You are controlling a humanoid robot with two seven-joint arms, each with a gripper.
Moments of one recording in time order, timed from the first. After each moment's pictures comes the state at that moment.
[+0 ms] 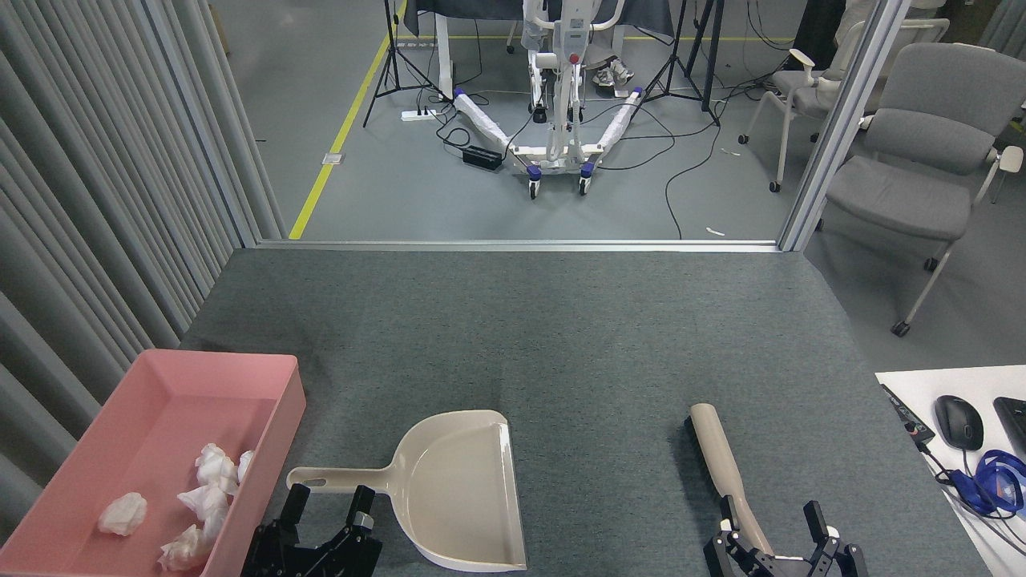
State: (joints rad) left arm 0.22 0.32 -0.36 -1.72 -0.89 0.01 0.49; right arm 0.33 -0.08 0.04 -1.79 1.35 0.08 -0.17
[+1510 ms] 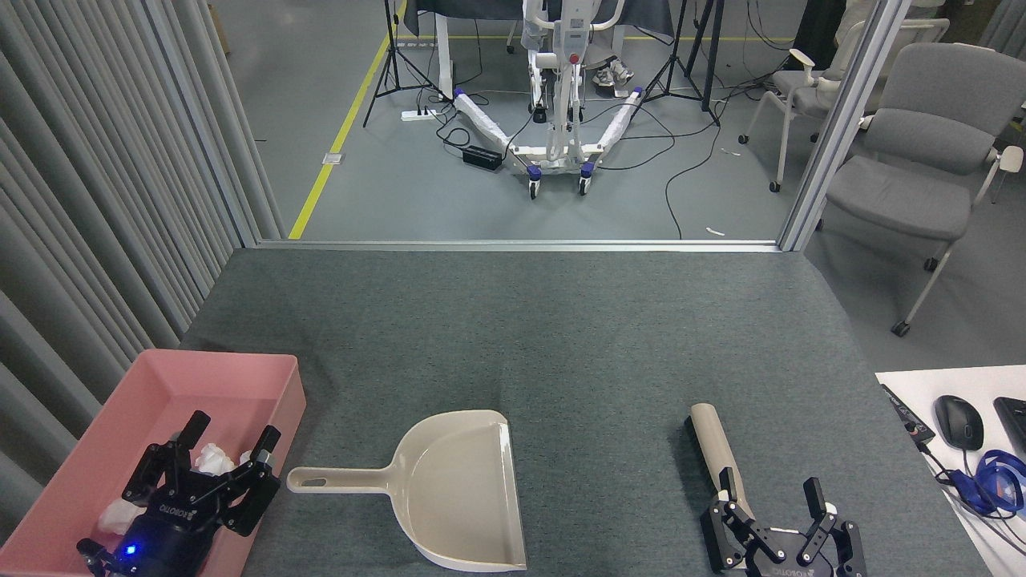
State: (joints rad) left arm 0.09 0.40 -0.02 -1.57 -1.04 -0.30 0.28; right arm 0.25 -0.04 0.04 -1.77 1.37 0.13 -0.17
